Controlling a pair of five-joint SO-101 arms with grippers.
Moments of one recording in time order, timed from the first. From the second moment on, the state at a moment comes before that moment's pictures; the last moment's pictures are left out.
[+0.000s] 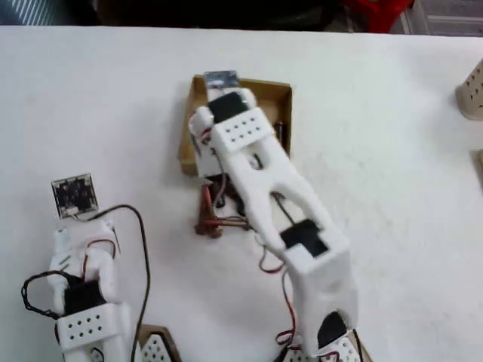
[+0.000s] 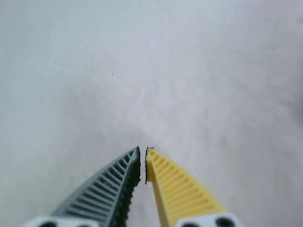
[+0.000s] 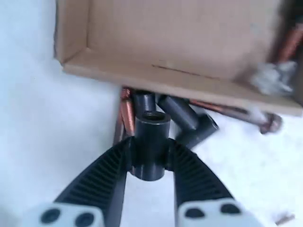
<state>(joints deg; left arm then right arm) -24.7 -87.2 97.7 38.0 6.5 -30.8 24.5 -27.5 98.5 -18.8</state>
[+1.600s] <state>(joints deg) -6.7 -51.9 52.1 64.1 -8.3 21.5 -25.0 51.0 67.3 12.6</state>
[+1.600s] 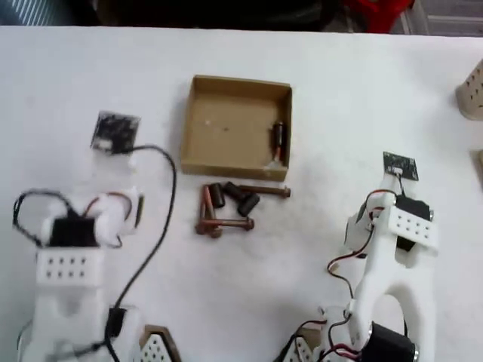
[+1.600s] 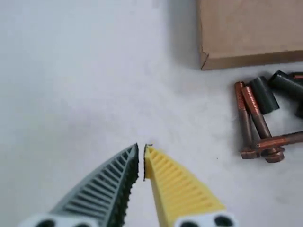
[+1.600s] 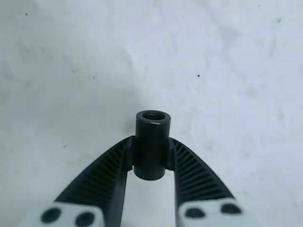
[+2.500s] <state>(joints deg) 31.0 -21.8 37.9 63.2 -37.1 31.0 -25.0 58.7 56.1 20.2</state>
